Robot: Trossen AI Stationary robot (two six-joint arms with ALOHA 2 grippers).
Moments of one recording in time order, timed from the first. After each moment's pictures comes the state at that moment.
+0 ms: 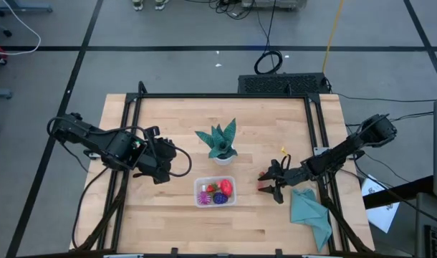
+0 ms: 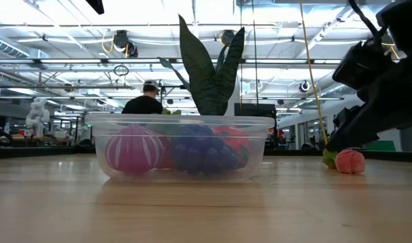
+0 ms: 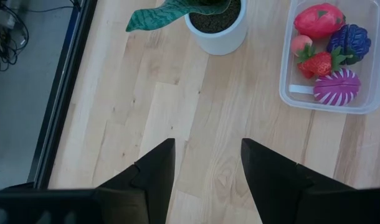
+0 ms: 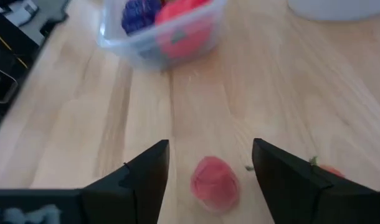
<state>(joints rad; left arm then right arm) -0.40 1.39 1.54 -1.46 -0.47 -0.54 0.44 1.36 0.19 0.57 0.24 0.56</state>
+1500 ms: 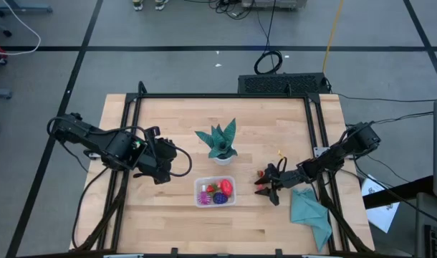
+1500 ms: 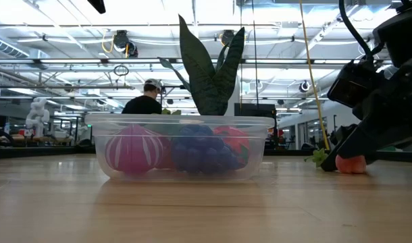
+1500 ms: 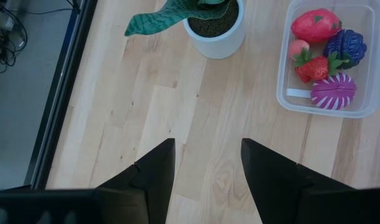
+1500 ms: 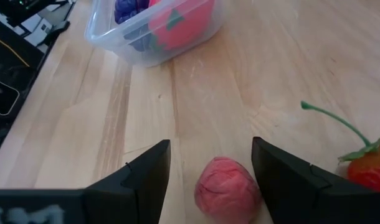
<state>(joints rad) -0.40 1.39 1.54 -1.45 -0.47 -0.54 0.46 1.64 0.12 0.85 0.18 0.67</state>
